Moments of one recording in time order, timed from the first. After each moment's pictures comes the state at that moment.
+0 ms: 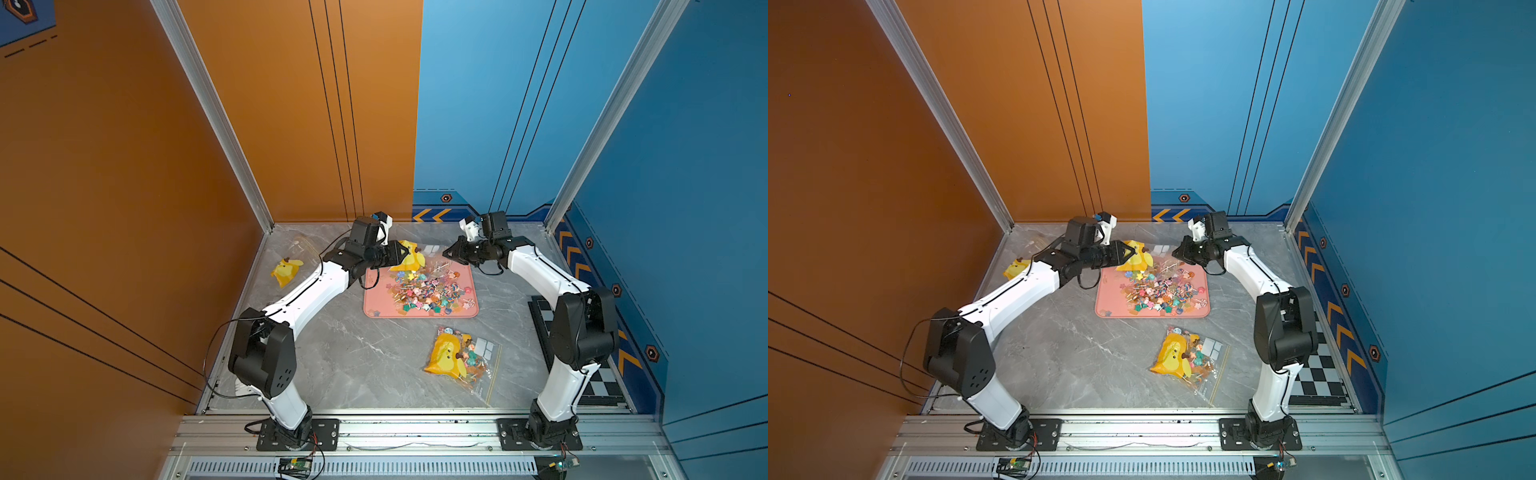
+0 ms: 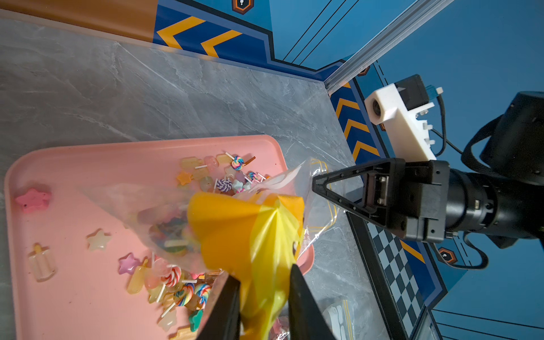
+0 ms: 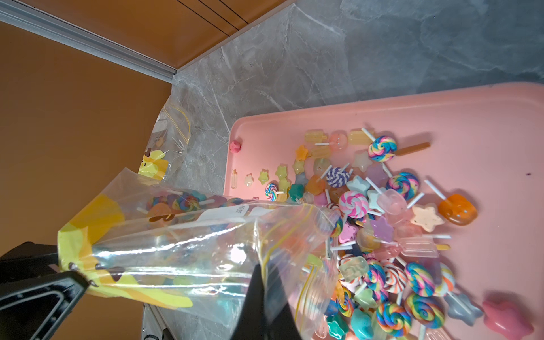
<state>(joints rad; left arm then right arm) -0.45 1.68 1.40 -0.29 0.32 -0.54 0.23 1.85 1.50 -0.46 -0.58 0.52</state>
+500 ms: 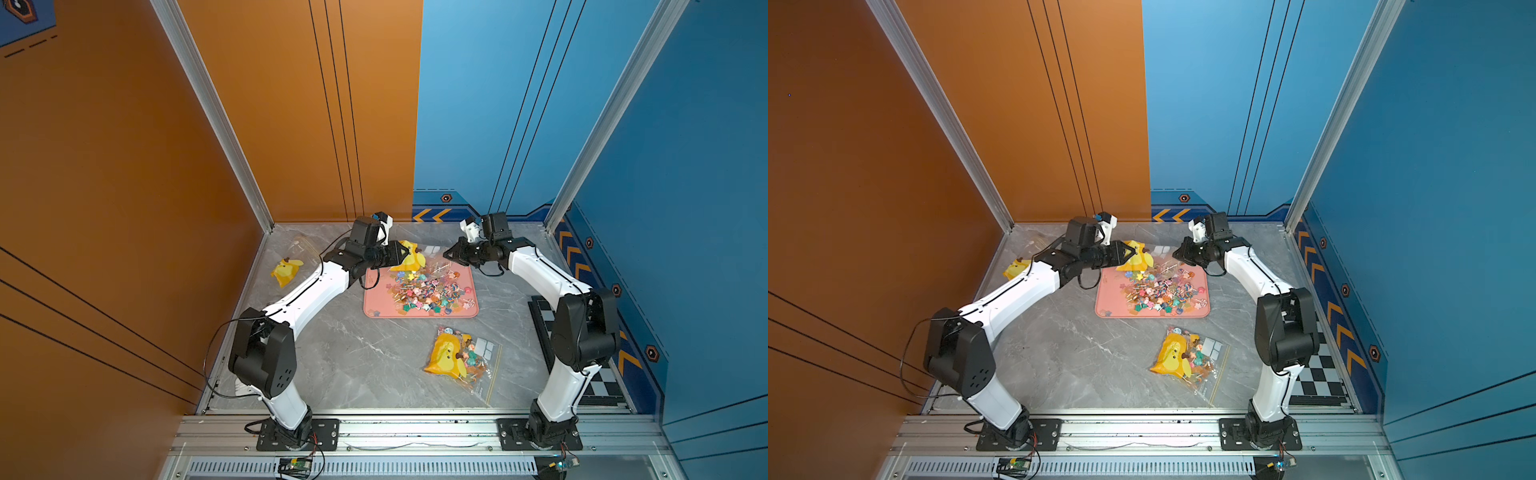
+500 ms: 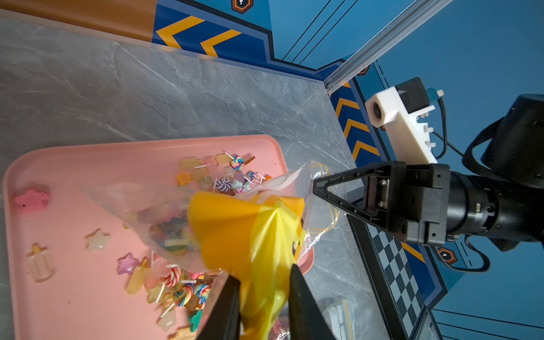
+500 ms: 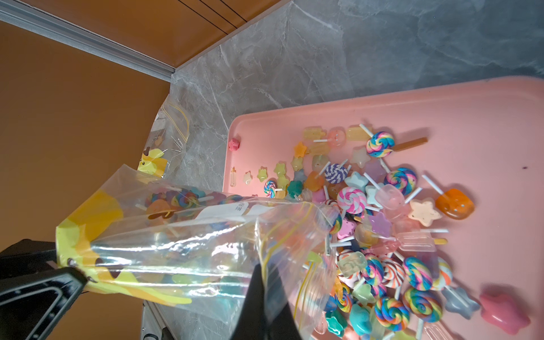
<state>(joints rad) -0.45 1.68 1.40 -0.29 0.32 -0.54 0.23 1.84 1.49 -0.46 -0.58 0.52</state>
